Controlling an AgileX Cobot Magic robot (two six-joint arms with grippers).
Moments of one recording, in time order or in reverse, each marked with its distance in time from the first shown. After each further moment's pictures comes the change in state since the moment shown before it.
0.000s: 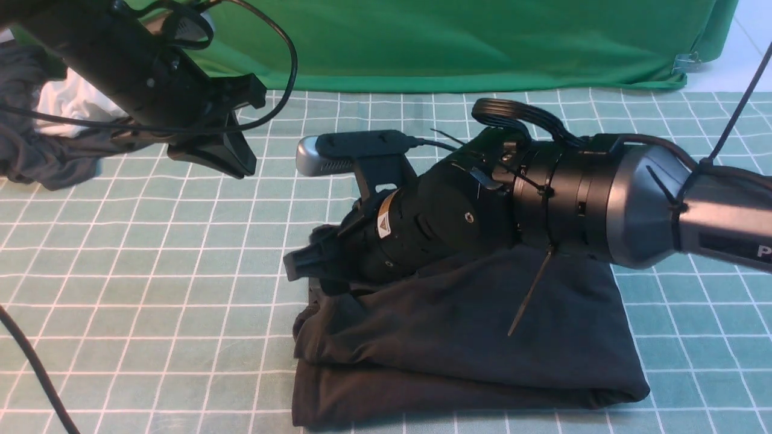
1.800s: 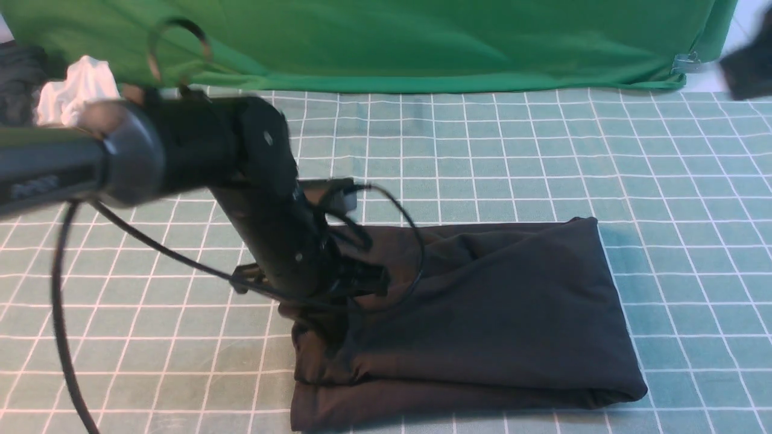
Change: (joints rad) right arm -0.437 -0.685 -0.056 -0.271 0.729 -0.331; left arm -0.381 0.055 0.372 0.154 -0.232 -0.175
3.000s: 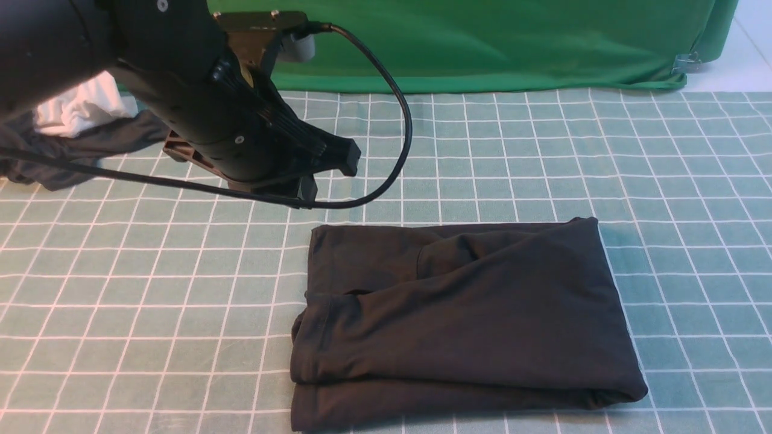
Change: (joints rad) right arm -0.025 -1.055 1.085 -0.005 -0.967 -0.044; left arm -0.009 -0.281 -0.182 0.198 0.074 -0.082
